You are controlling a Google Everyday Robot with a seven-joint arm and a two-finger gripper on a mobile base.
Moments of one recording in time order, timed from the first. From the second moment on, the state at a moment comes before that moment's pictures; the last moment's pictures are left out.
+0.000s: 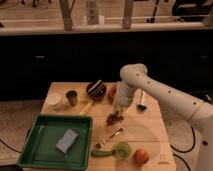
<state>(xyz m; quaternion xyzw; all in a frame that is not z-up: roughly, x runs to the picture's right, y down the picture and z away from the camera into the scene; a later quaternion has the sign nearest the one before) 0.077 0.140 0.780 -0.34 -0.30 -0.34 0.82</state>
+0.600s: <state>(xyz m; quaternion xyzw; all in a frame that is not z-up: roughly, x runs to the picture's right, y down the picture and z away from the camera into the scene) 0.094 0.149 0.814 -0.37 -0.28 -0.31 0.83</state>
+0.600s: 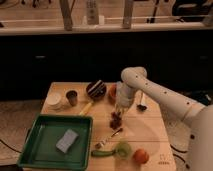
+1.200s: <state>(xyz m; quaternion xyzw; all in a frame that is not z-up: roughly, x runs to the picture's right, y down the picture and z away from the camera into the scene) 0.103 0.155 0.825 -0.37 -0.27 -0.29 0.84</state>
